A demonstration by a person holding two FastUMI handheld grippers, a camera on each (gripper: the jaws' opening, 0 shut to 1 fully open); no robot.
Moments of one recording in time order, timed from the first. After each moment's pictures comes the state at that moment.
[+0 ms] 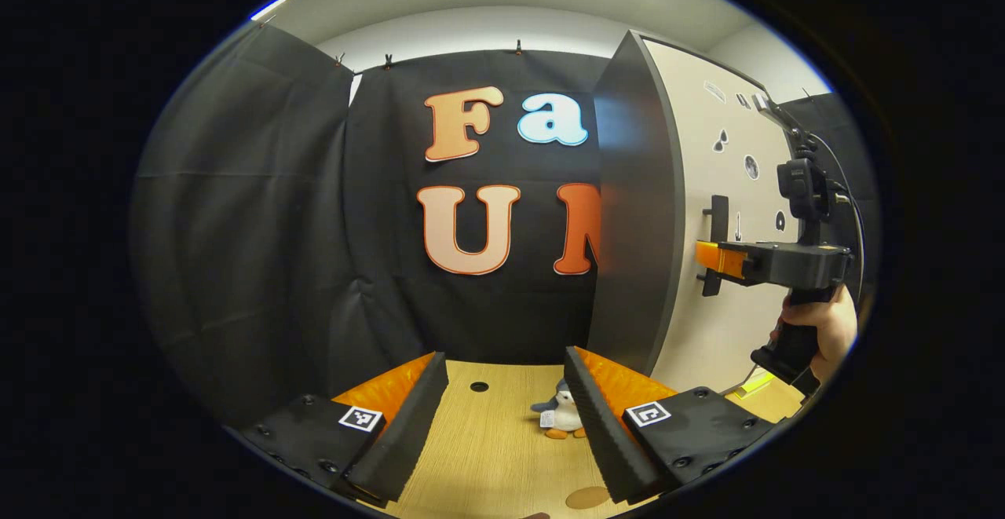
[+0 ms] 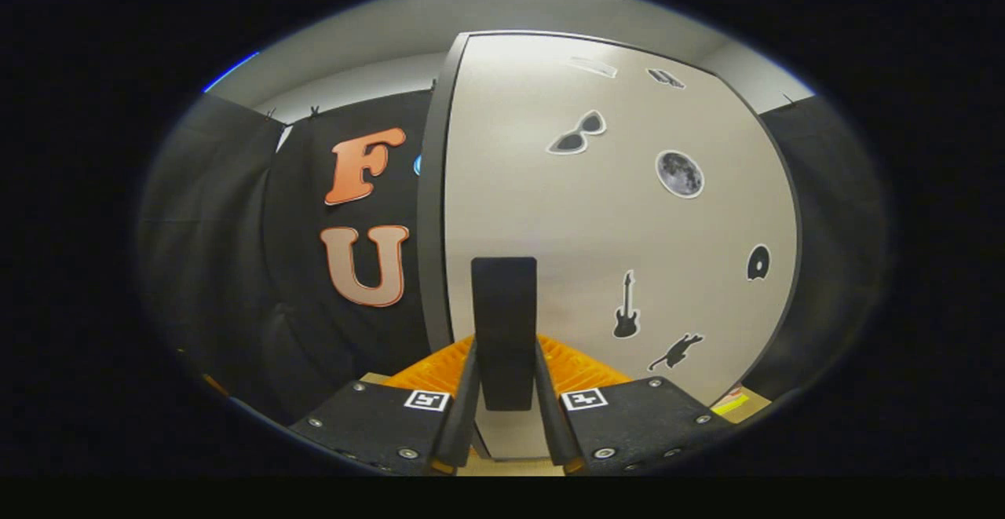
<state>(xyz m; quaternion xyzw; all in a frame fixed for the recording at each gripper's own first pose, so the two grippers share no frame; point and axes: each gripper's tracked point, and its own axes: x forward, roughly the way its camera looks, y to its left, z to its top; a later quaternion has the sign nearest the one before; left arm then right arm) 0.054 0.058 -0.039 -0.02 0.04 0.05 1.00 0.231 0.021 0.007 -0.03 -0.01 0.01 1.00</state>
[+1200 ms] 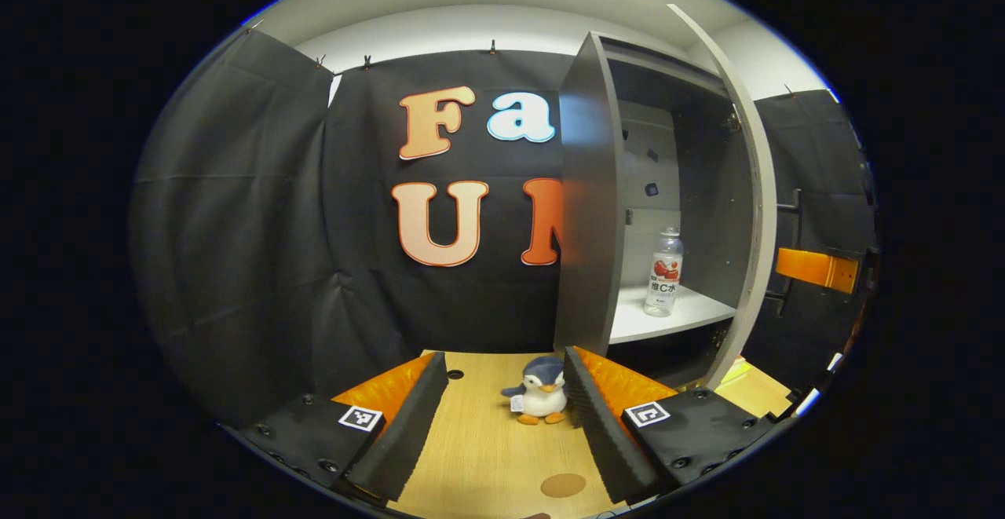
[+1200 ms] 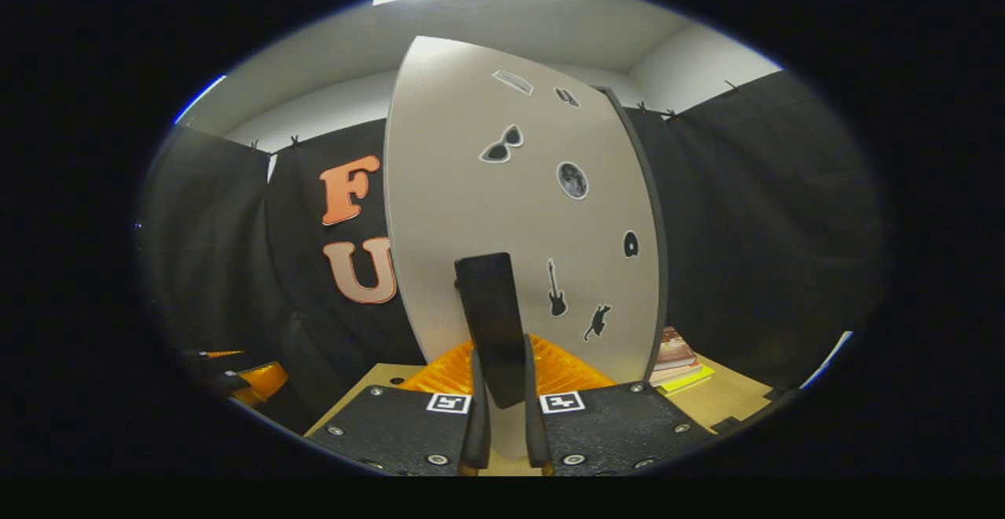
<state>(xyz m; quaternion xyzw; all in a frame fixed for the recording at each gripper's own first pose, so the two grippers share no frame) 0.011 0.001 -0.040 -0.01 0.05 0.01 1.00 0.034 -0.074 0.004 0.04 0.00 -0.03 1.00</state>
